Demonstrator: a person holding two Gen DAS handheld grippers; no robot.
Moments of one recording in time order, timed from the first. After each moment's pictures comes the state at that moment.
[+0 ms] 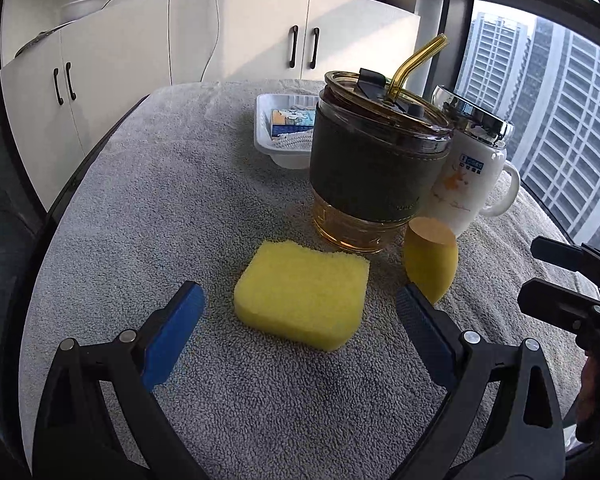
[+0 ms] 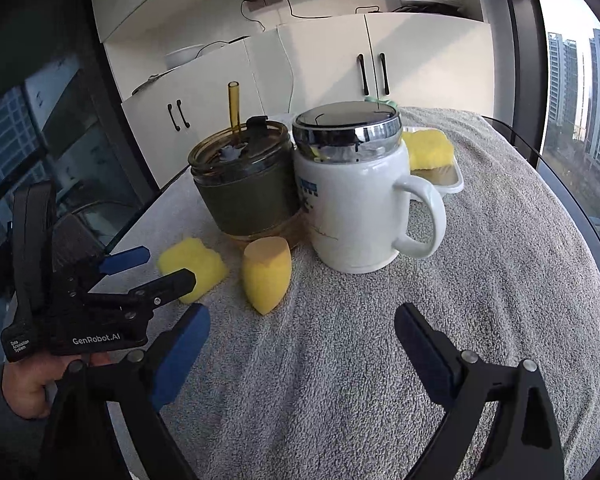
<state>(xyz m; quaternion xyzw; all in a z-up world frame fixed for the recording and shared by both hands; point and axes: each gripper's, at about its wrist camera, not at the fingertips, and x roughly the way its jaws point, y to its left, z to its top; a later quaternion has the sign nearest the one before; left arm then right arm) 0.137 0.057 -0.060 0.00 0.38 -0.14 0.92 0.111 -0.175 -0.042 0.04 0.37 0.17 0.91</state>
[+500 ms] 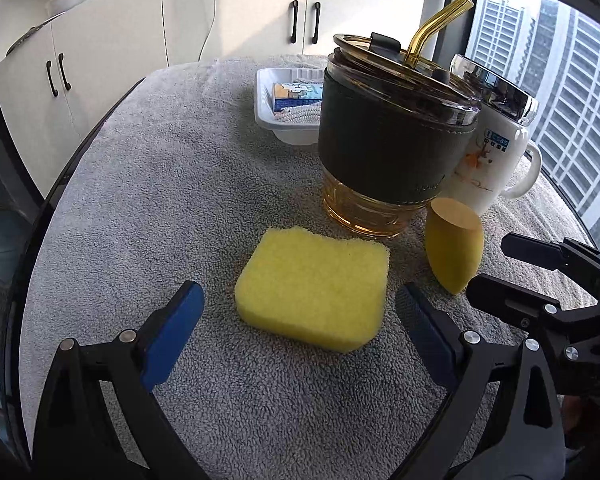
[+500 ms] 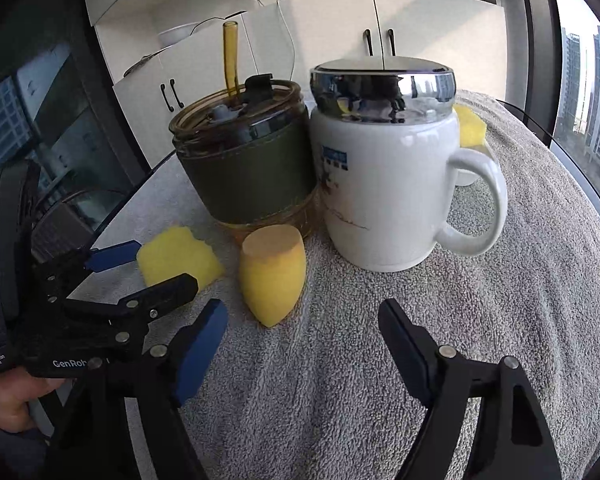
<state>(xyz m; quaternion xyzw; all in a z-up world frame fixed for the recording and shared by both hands) 0.155 0.053 -0.072 0.03 0.42 -0.13 0.90 0.137 -0.152 -0.069 0.04 0.40 0.16 0.90</state>
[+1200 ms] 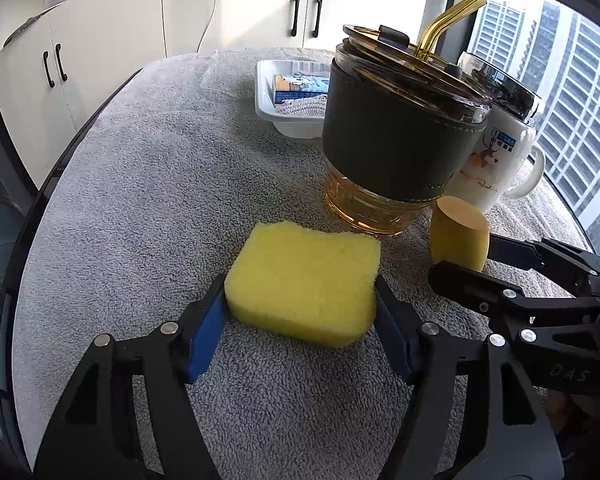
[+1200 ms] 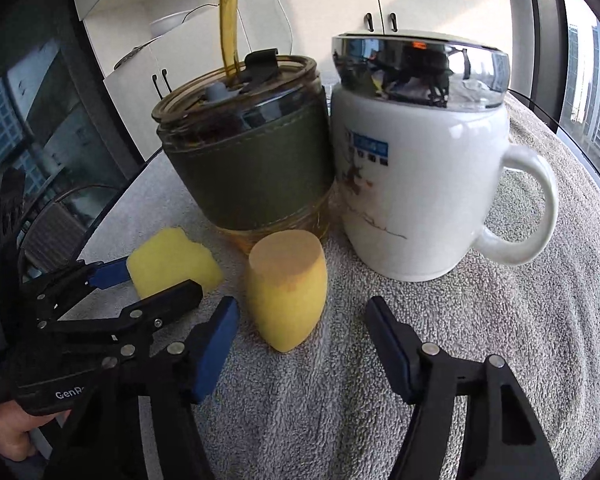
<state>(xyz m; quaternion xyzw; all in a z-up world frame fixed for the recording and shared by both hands) 0.158 0.056 -0.074 0.01 0.42 -0.14 0.89 0.154 -0.134 -0.078 0.04 0.43 0.15 0.89</state>
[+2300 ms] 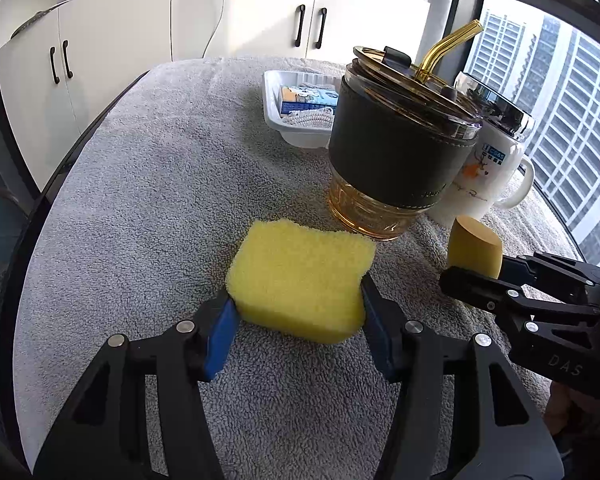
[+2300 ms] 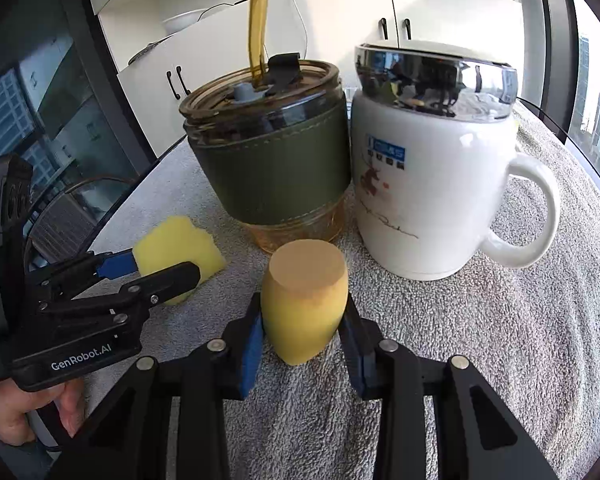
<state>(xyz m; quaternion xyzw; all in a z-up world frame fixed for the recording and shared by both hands) 0.146 0.069 -0.070 -0.01 0.41 -0.14 0.90 0.147 -0.125 -0.071 0.03 0.42 0.18 0.89</state>
